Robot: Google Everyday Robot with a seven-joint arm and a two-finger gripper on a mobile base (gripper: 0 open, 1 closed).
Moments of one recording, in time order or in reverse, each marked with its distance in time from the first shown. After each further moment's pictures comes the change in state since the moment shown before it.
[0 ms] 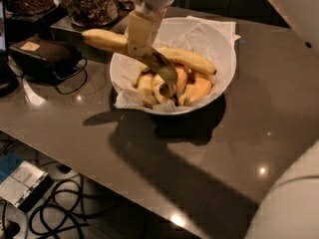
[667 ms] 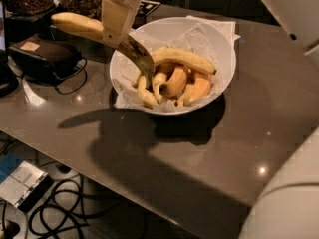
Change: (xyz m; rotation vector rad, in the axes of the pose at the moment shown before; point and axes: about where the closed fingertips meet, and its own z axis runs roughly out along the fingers) arm -0.052 0.013 -0.015 0.037 -0.093 -0.061
